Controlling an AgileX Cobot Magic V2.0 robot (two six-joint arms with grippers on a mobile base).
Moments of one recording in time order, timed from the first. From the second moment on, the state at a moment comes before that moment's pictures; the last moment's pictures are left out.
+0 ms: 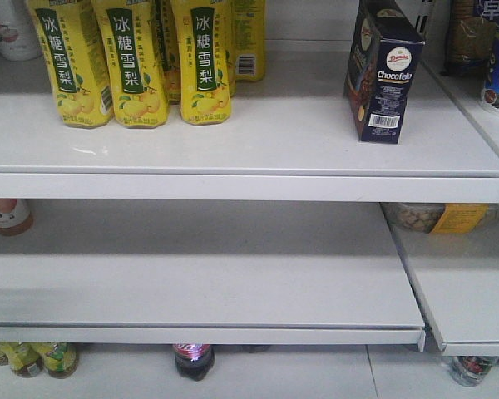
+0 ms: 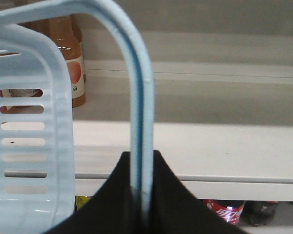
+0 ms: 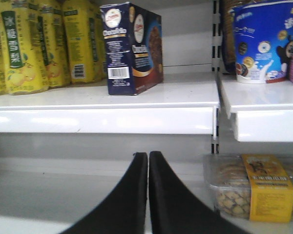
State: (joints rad) left arm -0.02 -0.01 0.03 0.02 0.29 -0.11; right arm 0.33 0.14 -0.13 -1.62 0.10 1.68
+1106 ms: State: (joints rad) left arm -0.02 -0.01 0.03 0.02 0.29 -0.11; right arm -0.08 0.14 -0.12 0.29 0.30 -0.37
